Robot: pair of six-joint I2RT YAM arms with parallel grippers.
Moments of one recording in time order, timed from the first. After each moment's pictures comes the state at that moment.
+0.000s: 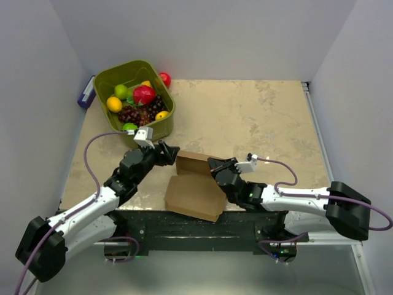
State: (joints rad) left arm -0.63 0.86 0.35 0.35 -0.14 -0.48; right arm 1.15 1.21 0.50 0.22 0.91 1.59
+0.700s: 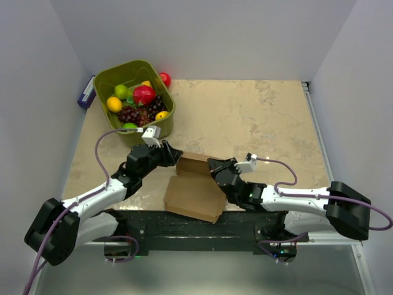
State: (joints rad) left arm -0.55 1.09 0.39 0.40 0.05 -0.55; right arm 1.16 1.21 0.50 0.22 0.91 1.57
